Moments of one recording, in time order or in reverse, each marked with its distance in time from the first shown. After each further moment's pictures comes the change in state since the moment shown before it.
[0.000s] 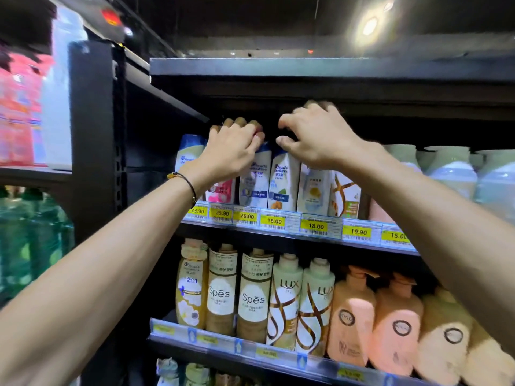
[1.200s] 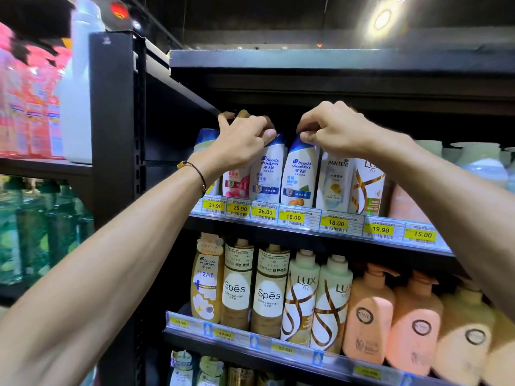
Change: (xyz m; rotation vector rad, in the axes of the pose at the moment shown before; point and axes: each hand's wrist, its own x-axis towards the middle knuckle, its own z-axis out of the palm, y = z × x) left_hand 0.006 -0.022 -0.002 -0.189 -0.004 0.038; right_hand 0.004 0.003 -0.007 0.308 -0.161 0.066
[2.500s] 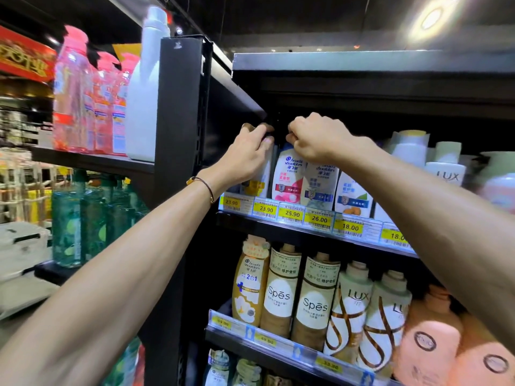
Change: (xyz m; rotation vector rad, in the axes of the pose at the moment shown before) left_hand -0.041 -0.090 -0.013 -0.200 0.010 -0.140; right_hand 0.081 -0.083 0.067 -0.174 0.041 -0.036
